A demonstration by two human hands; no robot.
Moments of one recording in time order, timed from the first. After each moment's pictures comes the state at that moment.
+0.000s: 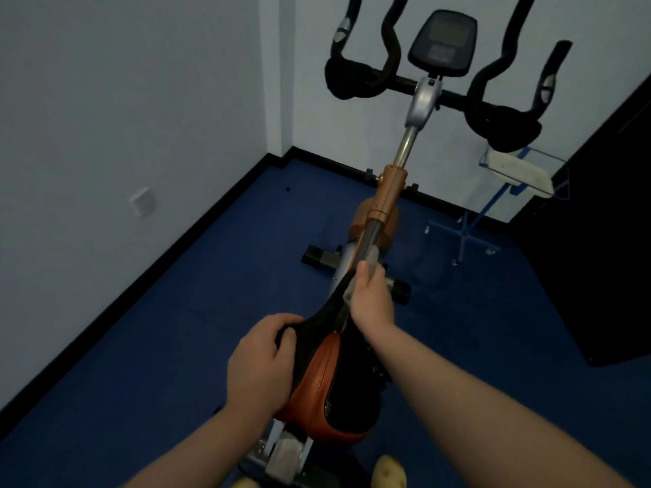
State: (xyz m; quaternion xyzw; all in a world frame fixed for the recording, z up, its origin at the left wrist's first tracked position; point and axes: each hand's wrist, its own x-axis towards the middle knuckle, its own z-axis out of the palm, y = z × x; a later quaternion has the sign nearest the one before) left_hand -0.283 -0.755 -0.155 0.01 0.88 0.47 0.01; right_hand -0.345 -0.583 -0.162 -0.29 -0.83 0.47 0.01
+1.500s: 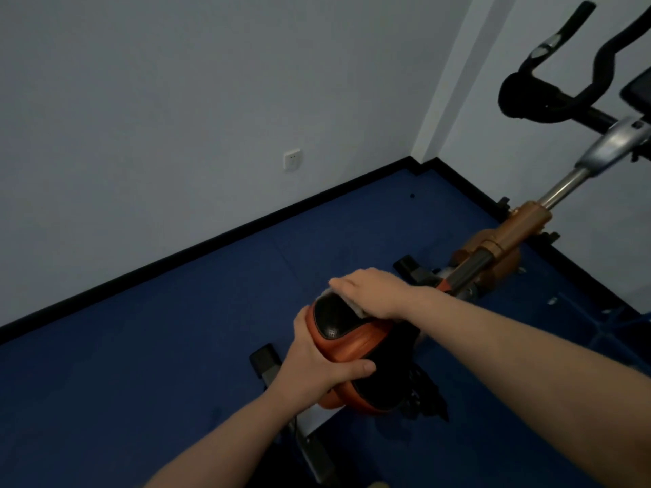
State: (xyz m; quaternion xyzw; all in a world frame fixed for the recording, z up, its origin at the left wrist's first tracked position) left_hand -0.206 -0.732 -0.172 -0.17 0.70 0.70 0.05; right_hand -0.364 -0.635 -0.128 0.37 -0.87 0.11 -0.31
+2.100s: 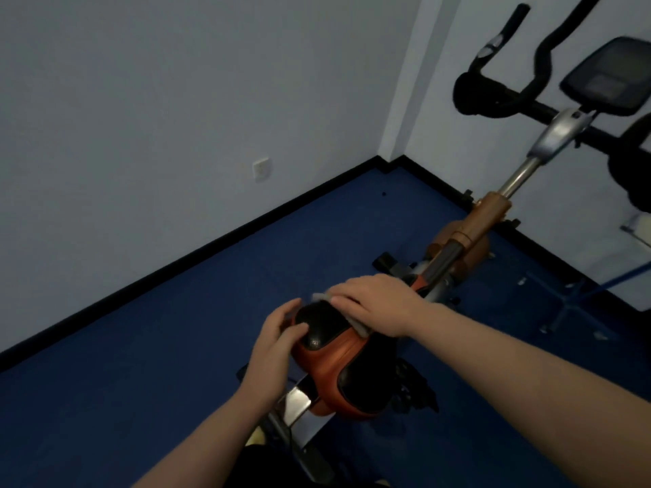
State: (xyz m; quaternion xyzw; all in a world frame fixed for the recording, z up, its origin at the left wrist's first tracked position) left_hand -0.222 -0.757 -0.156 -0.21 0.68 0.70 0.02; right_hand -0.360 -0.587 -0.130 0.44 -0.88 0.06 -0.15
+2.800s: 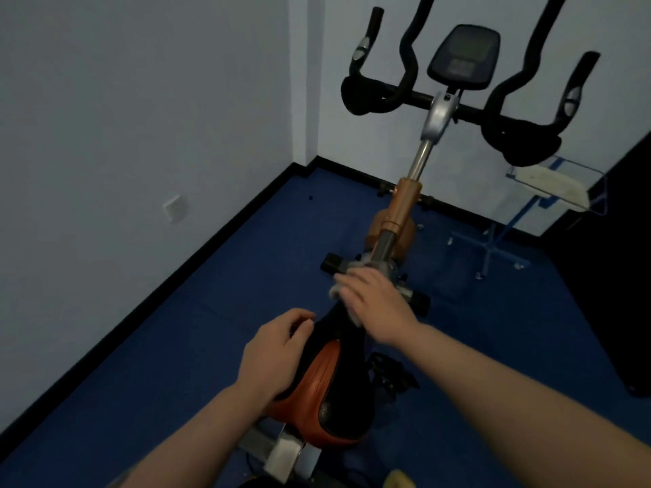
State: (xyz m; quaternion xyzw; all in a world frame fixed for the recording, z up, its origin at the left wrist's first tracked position) left_hand -0.302 -0.745 -0.143 0.04 0.90 0.43 0.10; right_hand -0.349 -0.539 -0.156 0.10 -0.97 0.22 -0.05
